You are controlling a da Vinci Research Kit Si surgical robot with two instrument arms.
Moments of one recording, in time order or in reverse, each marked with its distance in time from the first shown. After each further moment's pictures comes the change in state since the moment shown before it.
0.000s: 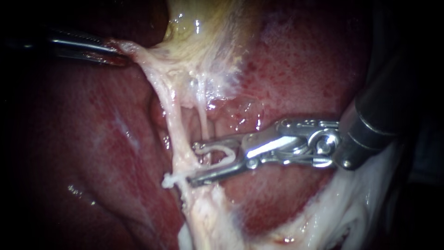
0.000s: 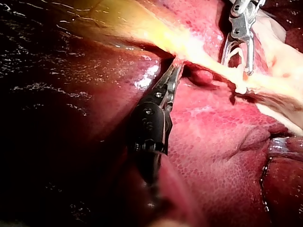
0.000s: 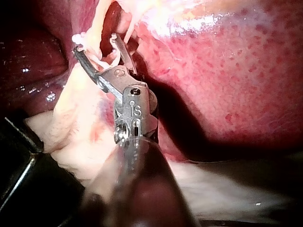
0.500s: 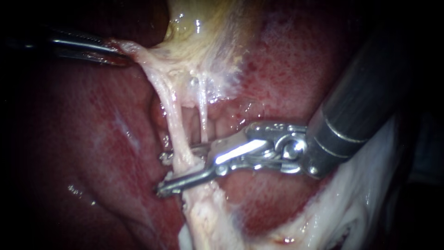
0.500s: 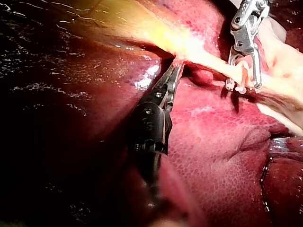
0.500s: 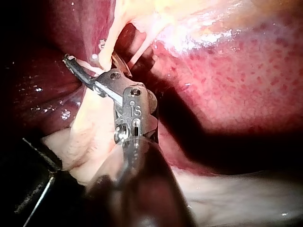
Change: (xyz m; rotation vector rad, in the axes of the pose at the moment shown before) right arm 0.002 -0.002 0.004 0.129 0.009 0.036; left arm 0.000 0.000 0.000 0.000 0.000 0.000
